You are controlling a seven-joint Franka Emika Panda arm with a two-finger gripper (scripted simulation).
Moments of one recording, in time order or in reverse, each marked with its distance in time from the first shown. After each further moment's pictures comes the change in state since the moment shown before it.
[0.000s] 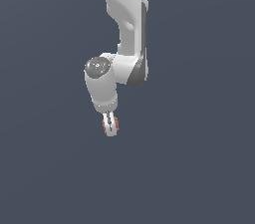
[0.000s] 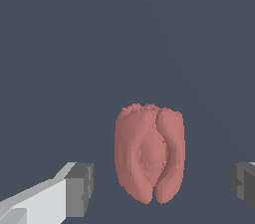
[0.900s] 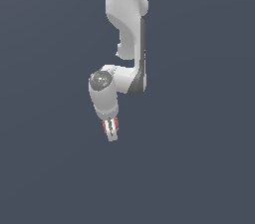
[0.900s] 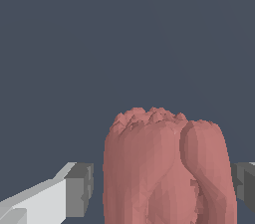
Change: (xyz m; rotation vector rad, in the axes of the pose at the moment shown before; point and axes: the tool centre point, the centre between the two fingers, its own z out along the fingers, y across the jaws) arm 0.000 0.001 0.049 -0.002 0.000 0.009
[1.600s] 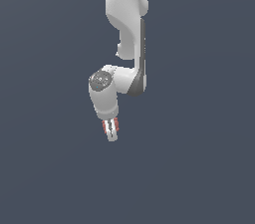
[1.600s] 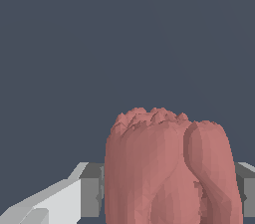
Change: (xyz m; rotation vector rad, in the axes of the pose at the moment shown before) arm 0.001 -0.001 0.001 0.002 0.001 0.000
